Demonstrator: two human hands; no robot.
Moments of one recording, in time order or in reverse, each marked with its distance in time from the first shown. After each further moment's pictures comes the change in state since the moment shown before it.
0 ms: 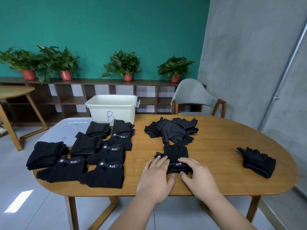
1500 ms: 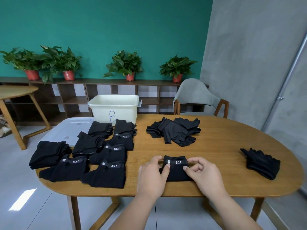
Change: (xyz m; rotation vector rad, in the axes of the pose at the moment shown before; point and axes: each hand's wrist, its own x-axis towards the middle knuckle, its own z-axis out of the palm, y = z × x) left_hand 0.001 -0.007 -0.002 -0.352 0.228 -0.332; right_hand 0.000 -0.017 -0.020 0.360 0.058 0.243
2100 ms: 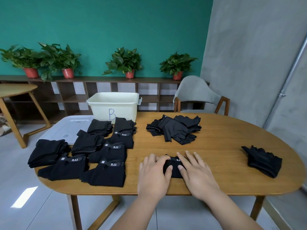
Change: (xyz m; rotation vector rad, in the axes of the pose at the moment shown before) left_hand -0.004 0.001 0.004 0.251 0.053 0.206; right_hand 0.007 0.010 0.020 -0.762 -0.253 -0.153
